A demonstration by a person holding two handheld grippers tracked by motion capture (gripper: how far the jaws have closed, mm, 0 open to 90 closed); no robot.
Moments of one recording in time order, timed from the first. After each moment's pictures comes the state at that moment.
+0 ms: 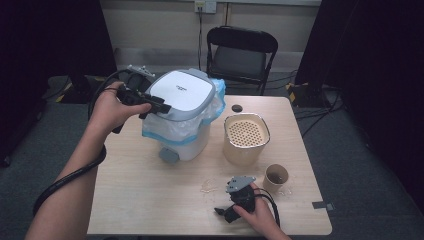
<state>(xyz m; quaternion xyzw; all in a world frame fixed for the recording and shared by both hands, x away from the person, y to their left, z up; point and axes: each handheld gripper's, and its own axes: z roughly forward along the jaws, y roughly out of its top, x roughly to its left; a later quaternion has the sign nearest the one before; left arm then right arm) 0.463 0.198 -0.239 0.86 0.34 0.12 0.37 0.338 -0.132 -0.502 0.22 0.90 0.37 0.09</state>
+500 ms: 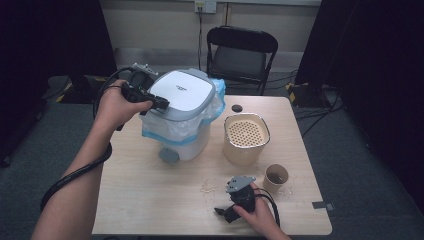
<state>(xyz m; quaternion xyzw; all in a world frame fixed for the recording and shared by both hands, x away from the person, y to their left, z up) 0.467 0.194 -0.238 0.86 0.35 0.13 0.36 0.338 -0.132 -0.502 0.22 0.90 0.37 0.09</state>
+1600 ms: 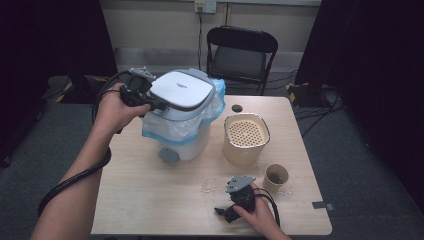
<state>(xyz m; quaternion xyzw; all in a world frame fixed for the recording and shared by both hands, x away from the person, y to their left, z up) 0.461 0.197 -0.245 0.85 0.33 0.14 0.38 0.338 -0.132 -0.502 0.22 0.90 0.37 0.09</state>
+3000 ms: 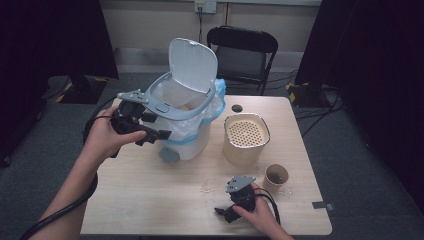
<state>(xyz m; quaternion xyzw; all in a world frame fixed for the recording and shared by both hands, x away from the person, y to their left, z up) 0.410 0.207 -0.274 0.85 0.31 0.10 0.42 0.338 -0.132 -0.502 0.22 0.90 0.37 0.09</state>
